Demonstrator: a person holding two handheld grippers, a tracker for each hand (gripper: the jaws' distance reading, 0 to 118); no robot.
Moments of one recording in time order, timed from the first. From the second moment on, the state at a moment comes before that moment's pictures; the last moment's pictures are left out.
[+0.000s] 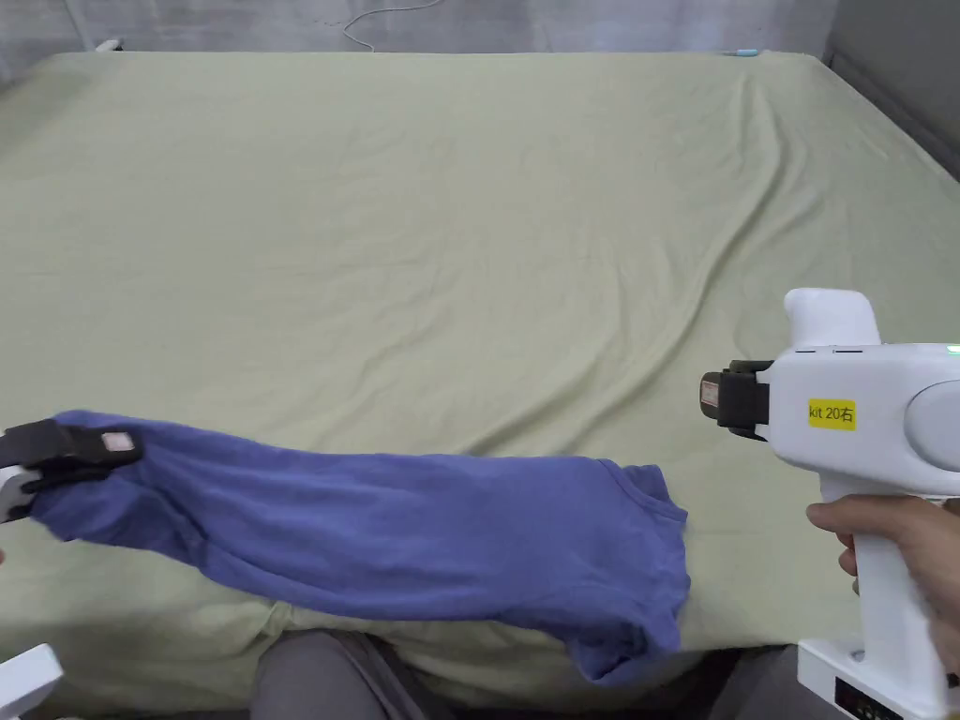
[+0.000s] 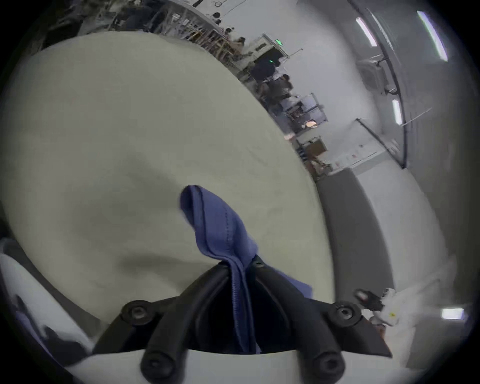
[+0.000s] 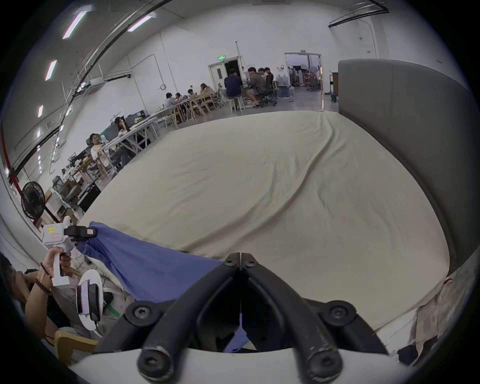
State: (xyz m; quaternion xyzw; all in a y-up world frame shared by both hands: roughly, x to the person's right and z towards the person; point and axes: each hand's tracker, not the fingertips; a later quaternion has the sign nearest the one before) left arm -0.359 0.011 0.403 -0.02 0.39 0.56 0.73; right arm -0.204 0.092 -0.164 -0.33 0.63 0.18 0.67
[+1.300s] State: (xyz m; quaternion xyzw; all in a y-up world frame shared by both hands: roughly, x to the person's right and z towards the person) left arm -0.249 -0.026 0.051 -0.25 0.38 0.23 0.86; right arm -0.165 0.084 -0.201 -0.36 0.62 0.14 0.69
